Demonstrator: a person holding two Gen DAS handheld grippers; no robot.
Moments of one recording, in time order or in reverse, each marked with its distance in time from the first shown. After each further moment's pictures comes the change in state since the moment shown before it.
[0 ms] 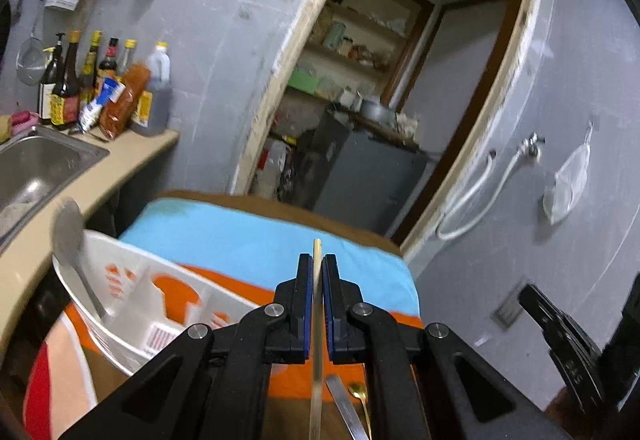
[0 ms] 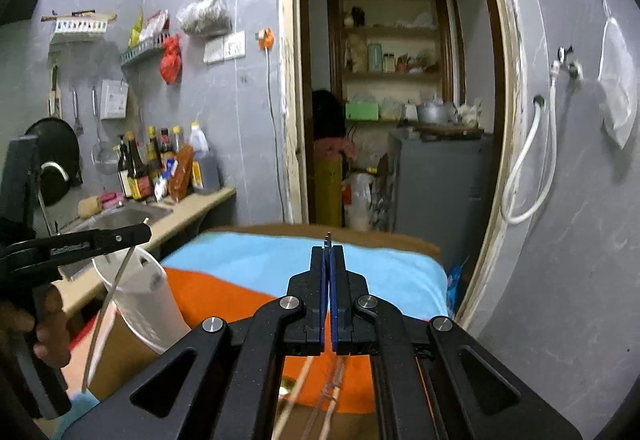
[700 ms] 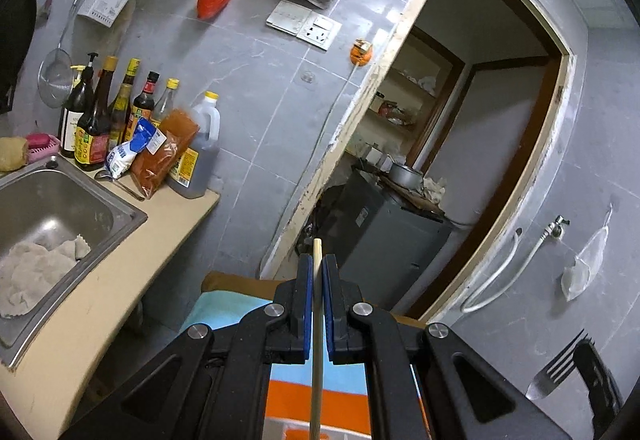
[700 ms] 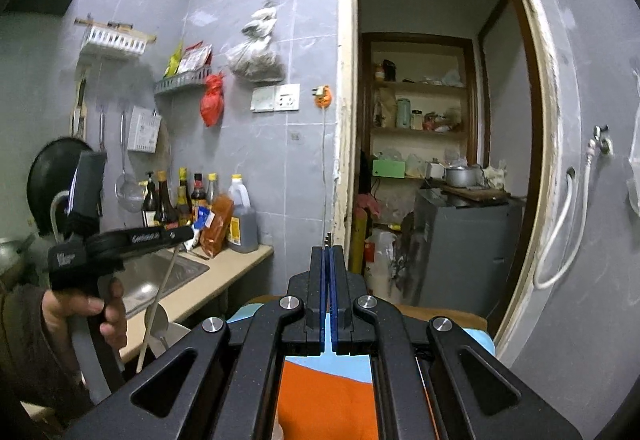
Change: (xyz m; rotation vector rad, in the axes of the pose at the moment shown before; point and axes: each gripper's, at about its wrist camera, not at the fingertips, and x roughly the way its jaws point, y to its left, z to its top) left arm 0.015 0.112 0.092 -0.085 -0.155 0.023; right arm 0.018 0.149 0.044 -0.110 -0.142 0.013
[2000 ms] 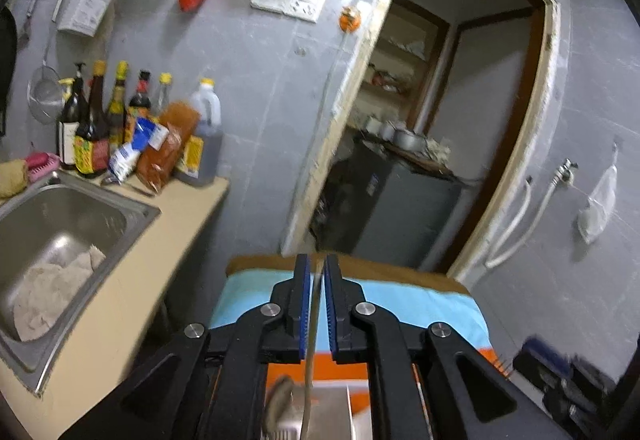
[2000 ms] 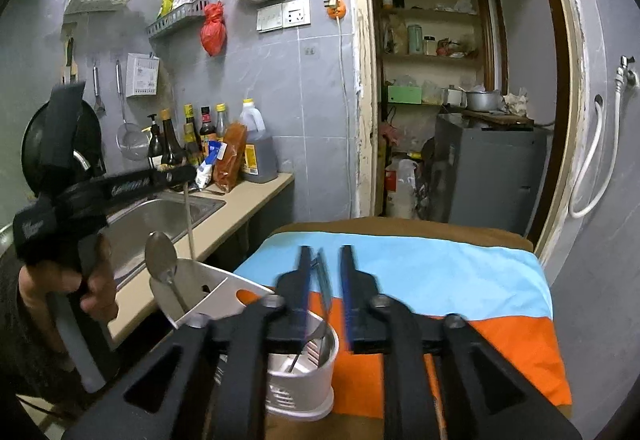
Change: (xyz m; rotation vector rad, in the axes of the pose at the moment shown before) left arm -0.002 0.016 -0.030 0.153 0.090 0.017; right arm 0.043 0.009 -0.073 0.124 0.225 0.072
